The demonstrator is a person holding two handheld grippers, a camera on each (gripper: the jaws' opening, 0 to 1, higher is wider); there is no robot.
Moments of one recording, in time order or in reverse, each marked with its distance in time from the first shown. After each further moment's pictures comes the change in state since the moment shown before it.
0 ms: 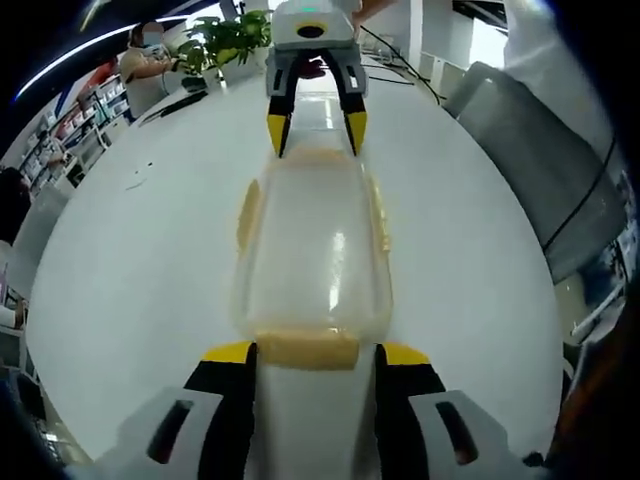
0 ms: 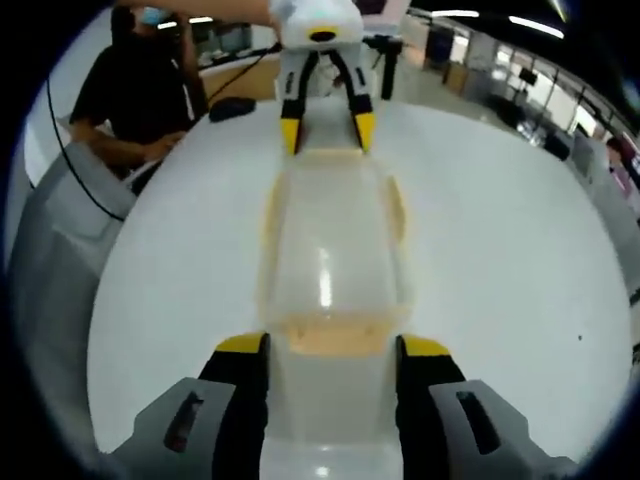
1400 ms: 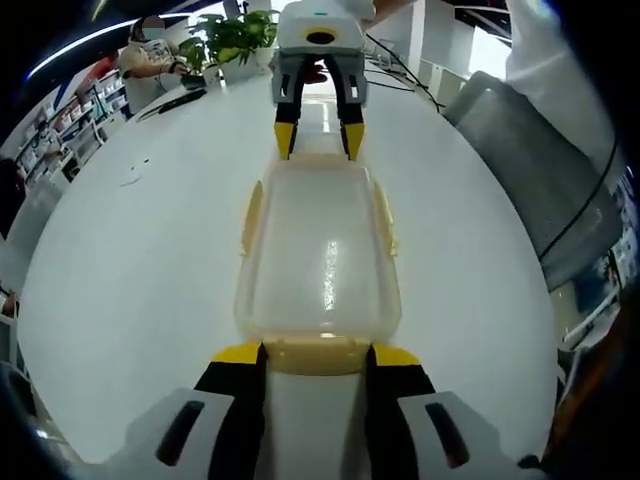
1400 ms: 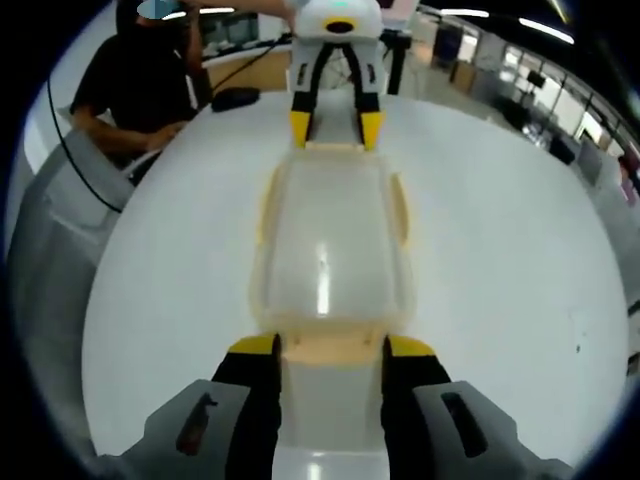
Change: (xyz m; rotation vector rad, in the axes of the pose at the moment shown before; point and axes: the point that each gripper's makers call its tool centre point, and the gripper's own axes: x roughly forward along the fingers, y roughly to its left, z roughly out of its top) left arm 0.006 0.003 -0.003 -0.033 -0.009 -0.034; right arm 0.007 0.001 0.003 -0.039 0.031 0.000
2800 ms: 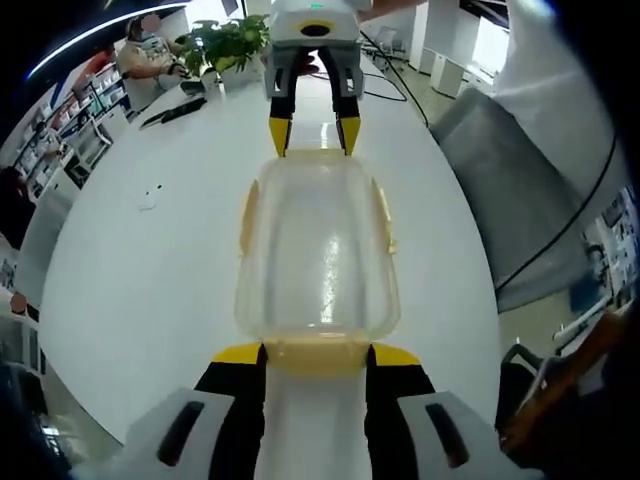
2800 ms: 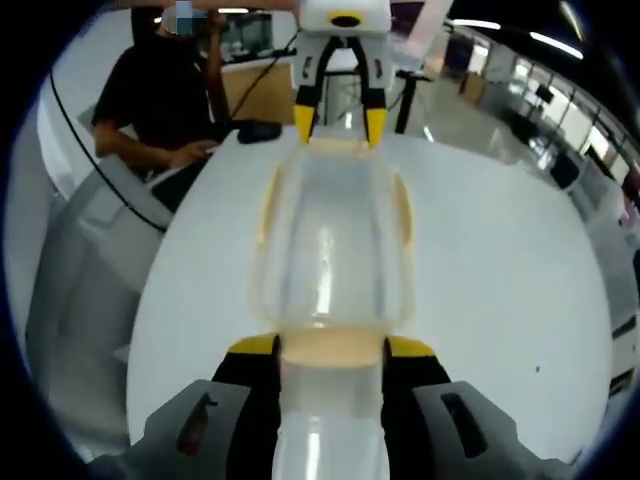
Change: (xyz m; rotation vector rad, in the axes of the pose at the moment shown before) left arm -0.087 -0.019 0.060 0.007 0.082 0.011; right arm -0.082 0.012 0.046 -0.044 -0.017 0.021
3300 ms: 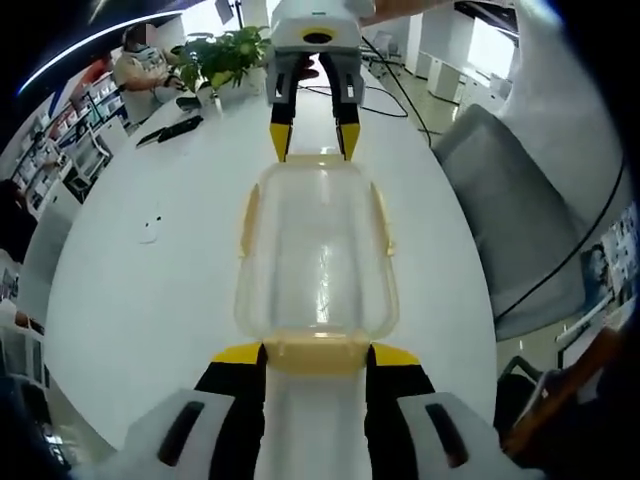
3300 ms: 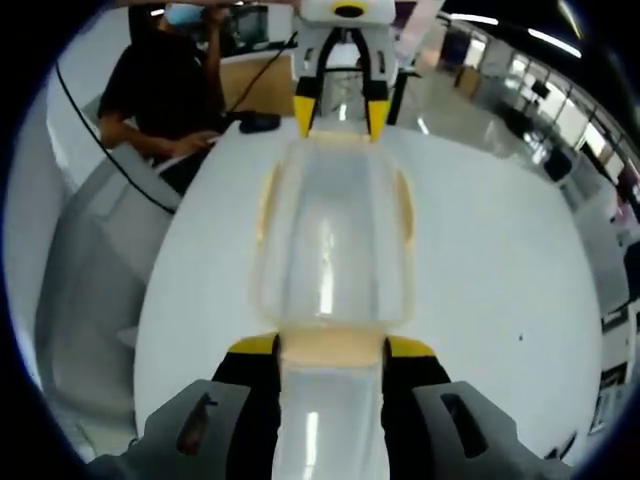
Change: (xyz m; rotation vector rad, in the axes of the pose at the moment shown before) left arm 0.007 0.006 0.058 0.030 -0.030 0.001; right arm -0.048 0.003 -0.034 0.010 0.046 -0.031
